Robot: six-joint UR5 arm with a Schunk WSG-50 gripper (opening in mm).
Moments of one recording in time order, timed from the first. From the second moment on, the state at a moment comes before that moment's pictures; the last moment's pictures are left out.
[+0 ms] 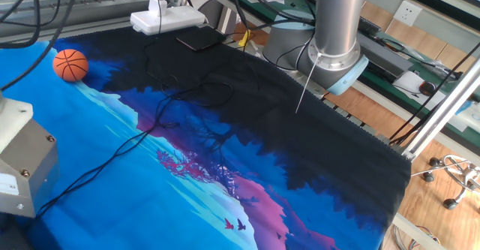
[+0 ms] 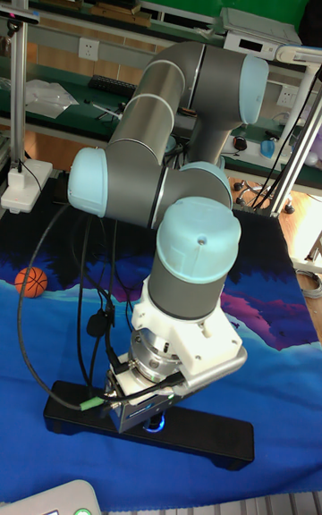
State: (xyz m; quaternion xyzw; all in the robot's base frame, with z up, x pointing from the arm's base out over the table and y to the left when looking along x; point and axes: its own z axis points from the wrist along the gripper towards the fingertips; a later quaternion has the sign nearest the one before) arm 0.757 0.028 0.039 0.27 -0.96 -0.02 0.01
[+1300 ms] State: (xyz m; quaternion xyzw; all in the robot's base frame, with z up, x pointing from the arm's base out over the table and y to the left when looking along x) arm 0.761 0.022 0.049 0.08 -1.00 -0.02 0.02
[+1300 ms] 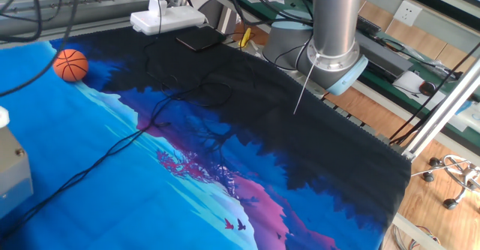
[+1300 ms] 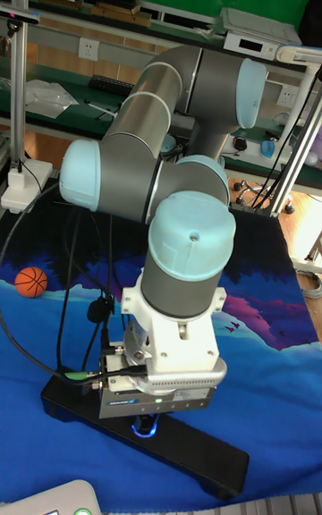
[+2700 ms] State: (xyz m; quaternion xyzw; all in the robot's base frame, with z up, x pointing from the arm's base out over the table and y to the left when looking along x) arm 0.769 0.025 0.061 0.21 -0.98 -0.05 0.00
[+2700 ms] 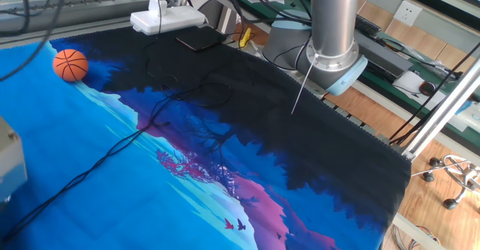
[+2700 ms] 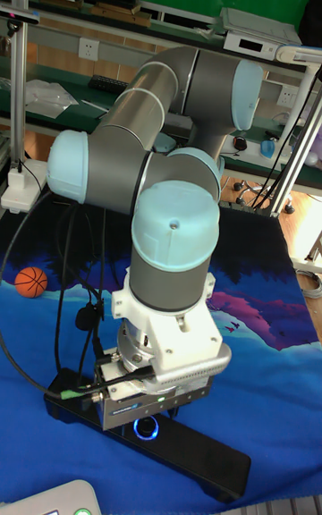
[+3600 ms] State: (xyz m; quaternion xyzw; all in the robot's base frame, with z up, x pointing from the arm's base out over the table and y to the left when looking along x) arm 0.766 0.019 0.053 0.38 -0.92 -0.03 0.00
